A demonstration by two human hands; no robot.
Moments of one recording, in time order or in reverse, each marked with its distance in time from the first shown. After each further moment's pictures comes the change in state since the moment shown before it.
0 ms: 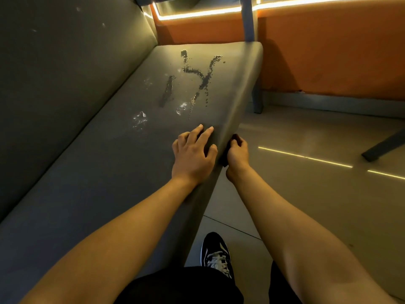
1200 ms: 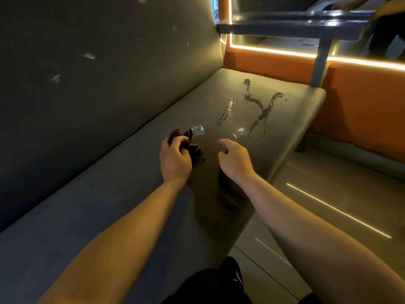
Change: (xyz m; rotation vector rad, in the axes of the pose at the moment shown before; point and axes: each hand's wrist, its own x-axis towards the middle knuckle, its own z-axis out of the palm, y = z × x) left_hand -0.011 -0.124 -0.089 -0.346 0.452 -0.533; right_hand -0.065 -0.026 0.121 -1.105 -0.486 -0.571
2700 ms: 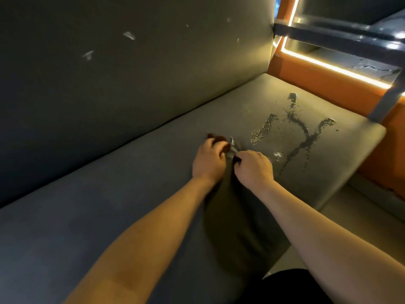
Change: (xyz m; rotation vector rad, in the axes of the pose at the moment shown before) left_hand 0.069 -0.021 0.049 0.199 -0.154 0.093; right_hand 0.080 -0.023 0.024 -0.648 -0.107 -0.225
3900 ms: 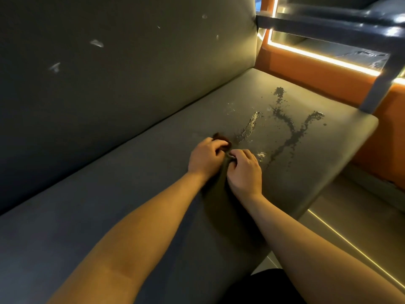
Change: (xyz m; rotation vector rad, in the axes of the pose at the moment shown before) left_hand 0.028 0.036 0.018 -0.014 -0.078 0.093; right_hand -0.006 0.036 0.022 0.399 0.269 0.051
